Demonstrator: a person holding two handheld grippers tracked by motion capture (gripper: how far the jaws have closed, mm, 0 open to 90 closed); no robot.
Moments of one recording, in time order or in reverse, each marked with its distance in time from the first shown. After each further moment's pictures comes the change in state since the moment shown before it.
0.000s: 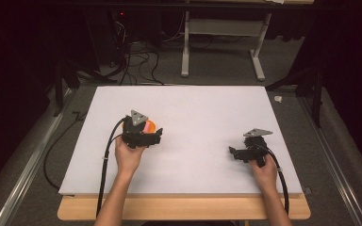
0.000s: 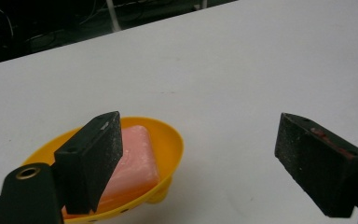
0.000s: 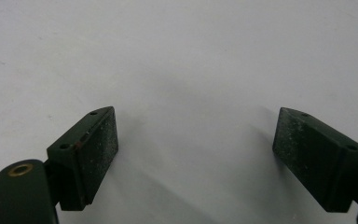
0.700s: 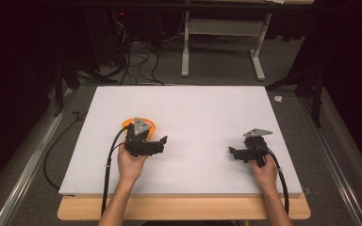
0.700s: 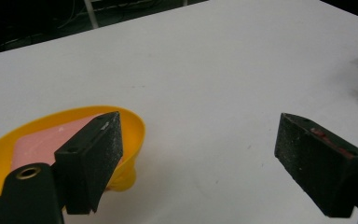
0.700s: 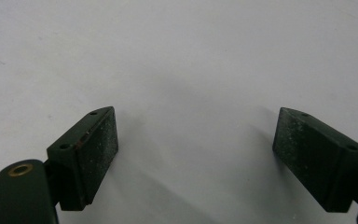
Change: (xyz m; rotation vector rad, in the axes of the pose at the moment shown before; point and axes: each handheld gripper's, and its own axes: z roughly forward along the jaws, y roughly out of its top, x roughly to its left) left arm -0.017 -0.014 -0.011 -0.020 -0.071 0.012; right arm 0.000 0.000 0.000 0.000 0.000 0.001
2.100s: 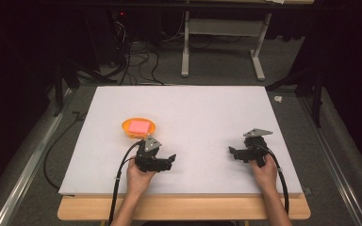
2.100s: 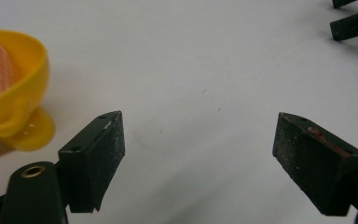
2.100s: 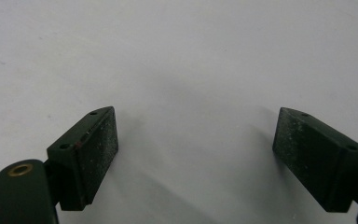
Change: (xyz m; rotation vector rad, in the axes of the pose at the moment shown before) left arm -0.027 -0.047 0.027 0.087 -0.113 0.012; right arm 0.000 0.000 0.000 0.000 -0.001 -0.001
